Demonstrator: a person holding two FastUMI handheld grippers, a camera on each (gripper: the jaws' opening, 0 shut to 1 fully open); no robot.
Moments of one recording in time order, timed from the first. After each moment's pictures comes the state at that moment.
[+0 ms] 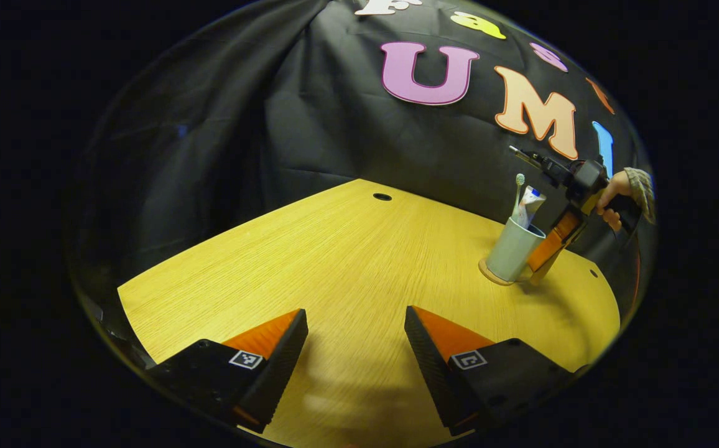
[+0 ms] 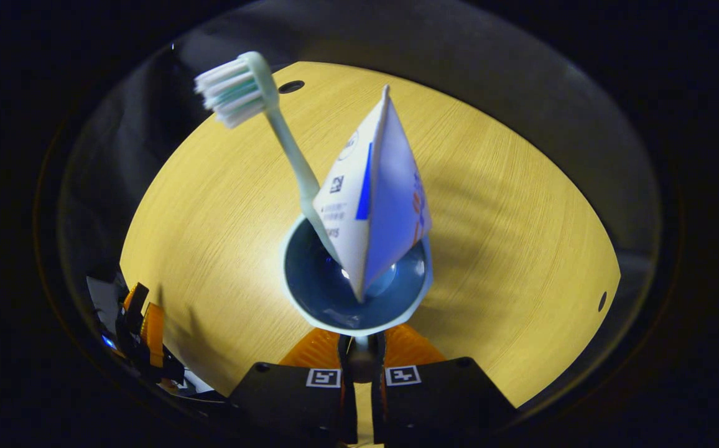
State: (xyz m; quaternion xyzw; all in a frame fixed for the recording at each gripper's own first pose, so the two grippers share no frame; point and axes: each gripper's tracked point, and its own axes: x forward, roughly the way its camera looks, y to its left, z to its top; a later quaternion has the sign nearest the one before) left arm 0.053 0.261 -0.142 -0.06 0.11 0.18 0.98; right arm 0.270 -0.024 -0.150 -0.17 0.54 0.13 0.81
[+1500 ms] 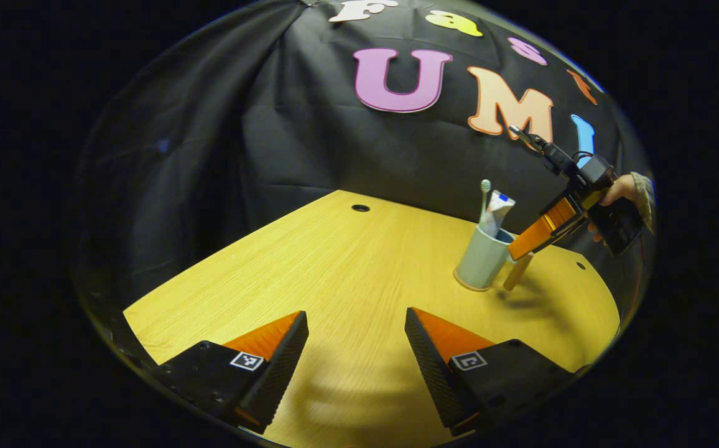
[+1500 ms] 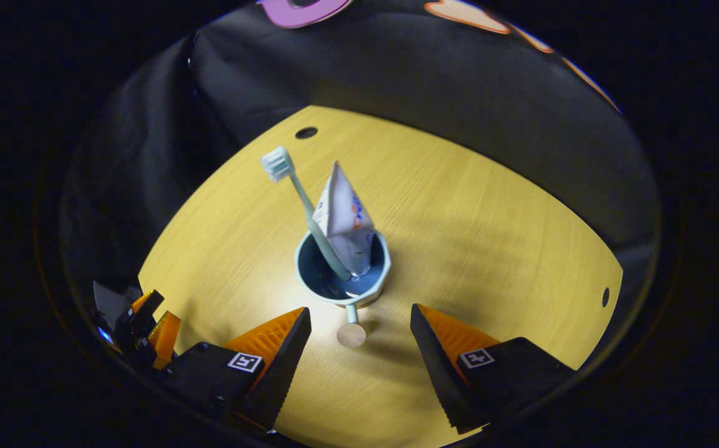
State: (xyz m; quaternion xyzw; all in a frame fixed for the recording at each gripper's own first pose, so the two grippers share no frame) left arm 0.058 0.225 -0.100 -0.02 0.10 0.12 0.99; right arm 0.255 -0.055 -0.091 -0.09 0.41 0.14 0.90
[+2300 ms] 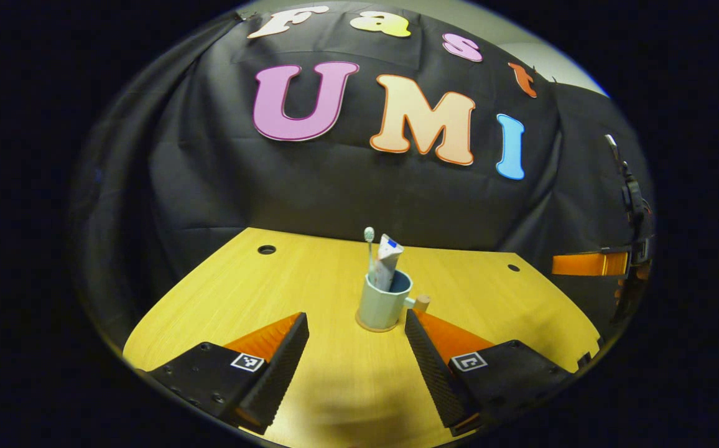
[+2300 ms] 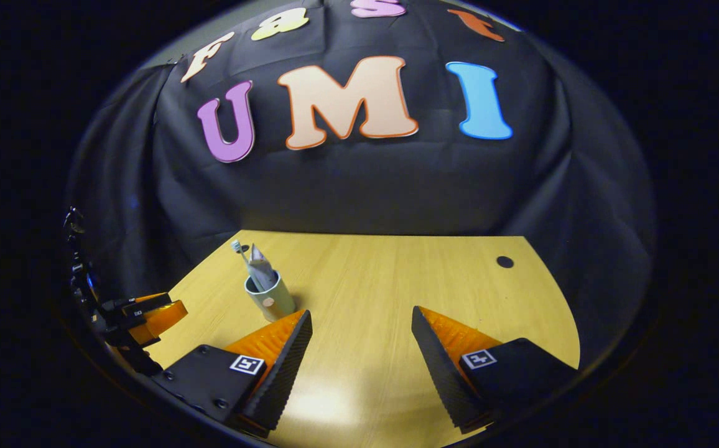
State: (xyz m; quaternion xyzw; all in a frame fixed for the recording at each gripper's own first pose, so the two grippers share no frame) left arm 0.115 0.096 -0.033 0.02 0.09 -0.06 0.99; right arm 0.095 -0.231 0.012 0.02 0.13 -0.04 0.99
